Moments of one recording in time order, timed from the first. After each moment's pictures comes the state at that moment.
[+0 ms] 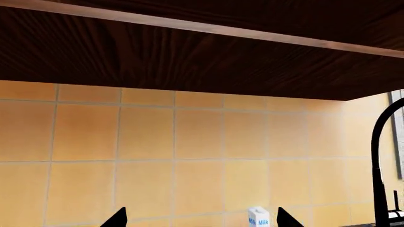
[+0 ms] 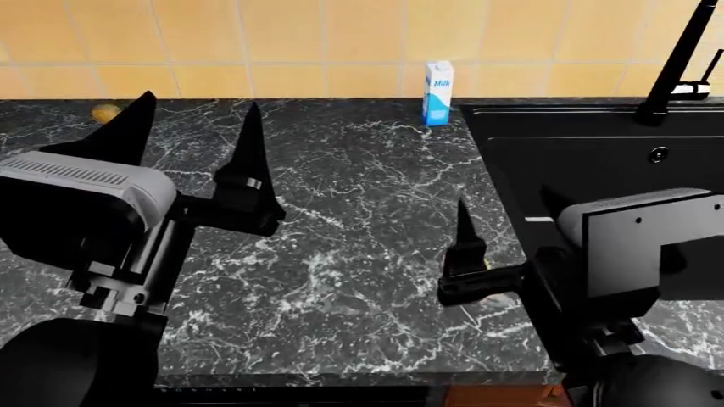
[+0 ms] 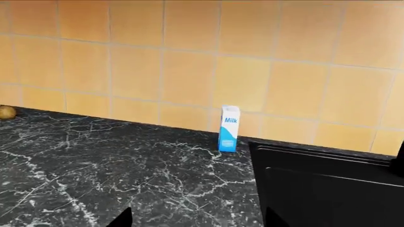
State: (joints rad) left arm -0.48 -0.18 -0.05 0.84 -0.43 -0.81 -0.05; right arm 0.56 0.76 -0.34 -0.83 1.17 0.75 0.87
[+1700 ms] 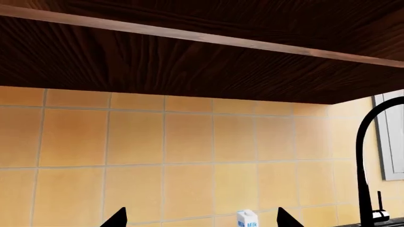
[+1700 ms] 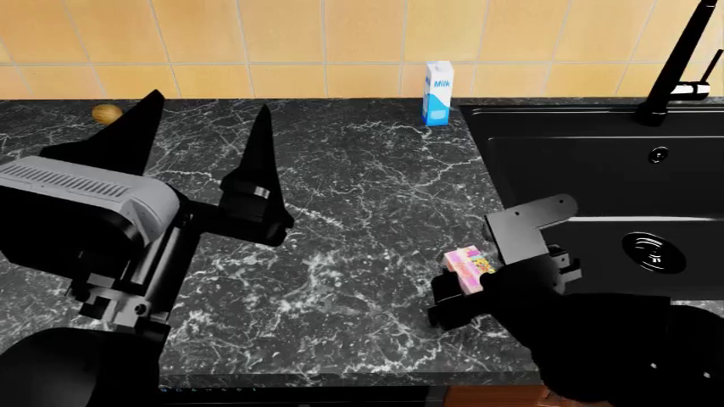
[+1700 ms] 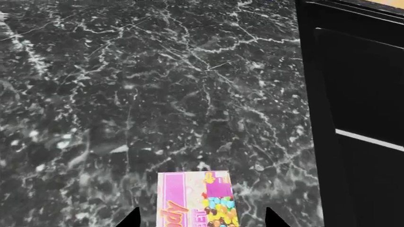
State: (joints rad) left arm -0.48 -0.22 -0.02 0.88 -0.51 -0.81 -0.12; right arm 0.77 0.69 -0.58 -0.31 1.31 1.01 0.71
